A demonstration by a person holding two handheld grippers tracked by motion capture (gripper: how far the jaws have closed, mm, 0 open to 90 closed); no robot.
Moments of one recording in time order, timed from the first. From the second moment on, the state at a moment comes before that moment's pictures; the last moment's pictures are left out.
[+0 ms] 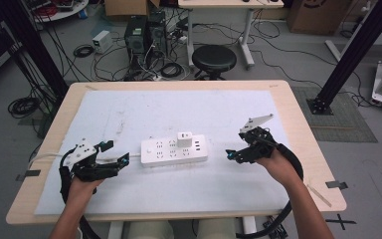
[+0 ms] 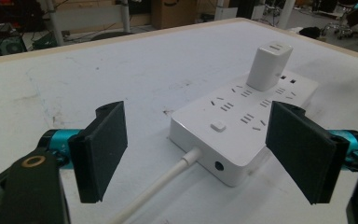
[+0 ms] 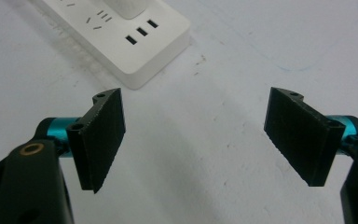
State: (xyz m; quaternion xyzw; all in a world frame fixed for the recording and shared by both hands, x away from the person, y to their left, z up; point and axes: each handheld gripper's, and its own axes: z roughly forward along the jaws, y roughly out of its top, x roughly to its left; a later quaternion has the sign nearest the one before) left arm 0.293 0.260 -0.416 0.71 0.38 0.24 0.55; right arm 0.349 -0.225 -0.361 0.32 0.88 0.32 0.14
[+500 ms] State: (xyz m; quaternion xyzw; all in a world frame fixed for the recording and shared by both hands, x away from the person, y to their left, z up) left arm 0.291 0.257 -0.415 0.71 0.38 0.24 0.54; right arm 0.334 -0.244 -0.367 0.34 0.86 0.34 0.16
